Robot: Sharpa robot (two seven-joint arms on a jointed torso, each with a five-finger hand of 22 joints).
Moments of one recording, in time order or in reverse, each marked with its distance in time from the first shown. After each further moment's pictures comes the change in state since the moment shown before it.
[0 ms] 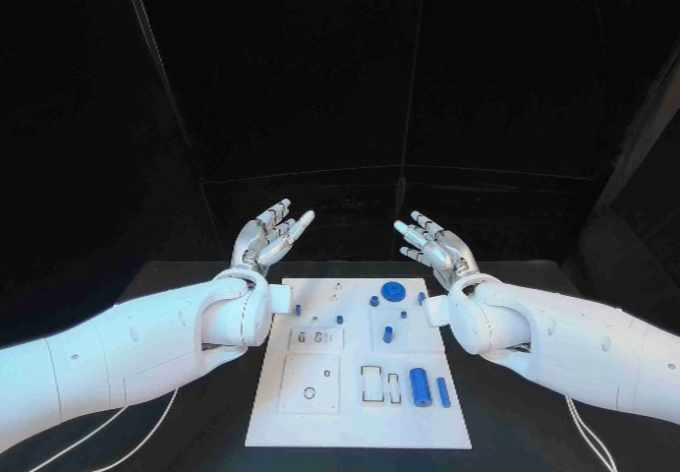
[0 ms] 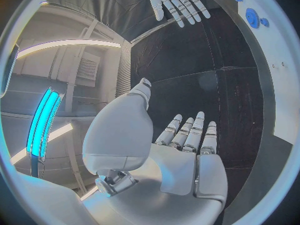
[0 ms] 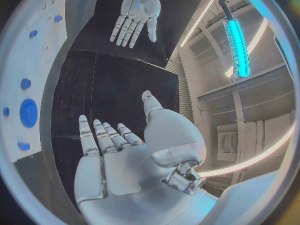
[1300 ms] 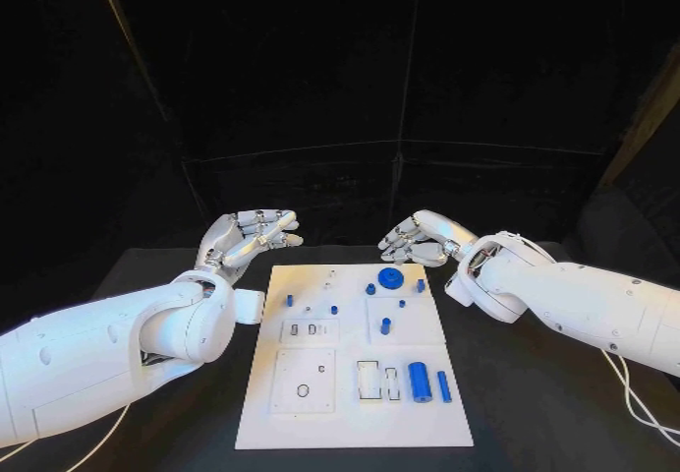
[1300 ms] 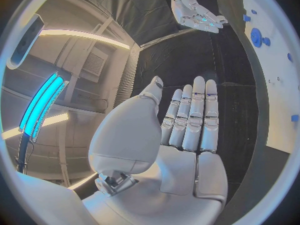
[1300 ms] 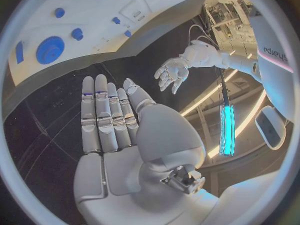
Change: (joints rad) left arm 0.052 -0.205 0.000 0.239 -0.025 0.142 0.022; left_hand 0.112 0.095 -0.033 -0.140 0.000 0.634 0.058 0.132 0.038 0.813 -0.025 0.144 0.045 0.738 -0.079 0.205 0.122 0.020 0.805 -0.057 0.277 0.112; right arm 0.130 -0.048 0.000 -0.036 -0.991 0.146 -0.214; right_hand 0.276 -0.094 0.128 -0.219 0.077 0.910 0.048 0.112 0.050 1.054 -0.124 0.076 0.044 1.112 -0.177 0.194 0.115 0.101 0.678 -0.140 0.513 0.223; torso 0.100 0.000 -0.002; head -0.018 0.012
